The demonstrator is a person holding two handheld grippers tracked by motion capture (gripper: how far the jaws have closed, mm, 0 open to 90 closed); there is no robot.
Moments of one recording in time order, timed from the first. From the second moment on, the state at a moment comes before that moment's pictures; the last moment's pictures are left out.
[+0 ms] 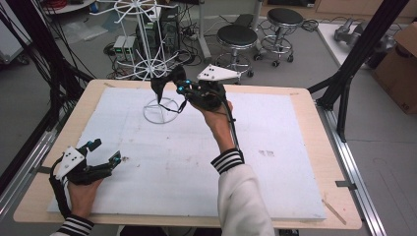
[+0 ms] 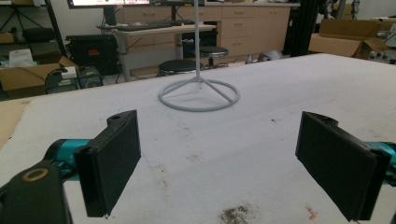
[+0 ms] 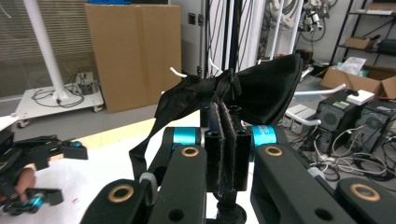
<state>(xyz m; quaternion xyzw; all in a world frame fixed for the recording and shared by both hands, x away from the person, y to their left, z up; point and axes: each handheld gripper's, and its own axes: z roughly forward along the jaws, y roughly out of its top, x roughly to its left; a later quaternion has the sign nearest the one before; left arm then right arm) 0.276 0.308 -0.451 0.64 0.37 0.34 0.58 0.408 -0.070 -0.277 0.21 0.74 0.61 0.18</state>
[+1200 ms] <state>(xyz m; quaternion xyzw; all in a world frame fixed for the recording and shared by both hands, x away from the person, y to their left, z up) 0.276 0.308 -0.451 0.64 0.37 0.34 0.58 0.452 -0.051 -0.309 0.26 0.73 0.61 0.16</state>
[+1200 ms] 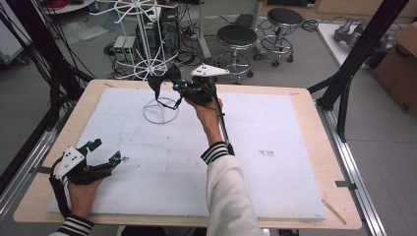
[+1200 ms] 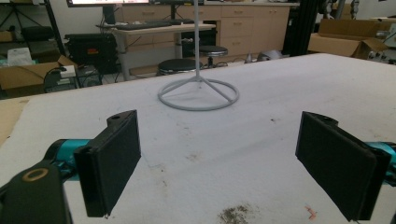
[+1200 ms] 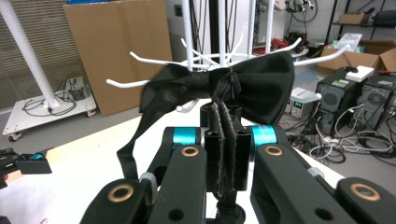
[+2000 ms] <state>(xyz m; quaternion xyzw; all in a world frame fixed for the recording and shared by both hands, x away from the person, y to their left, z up) 0.276 0.308 -0.451 0.64 0.37 0.34 0.58 0.460 -0.036 -0.328 0.27 0.79 0.52 0.20</state>
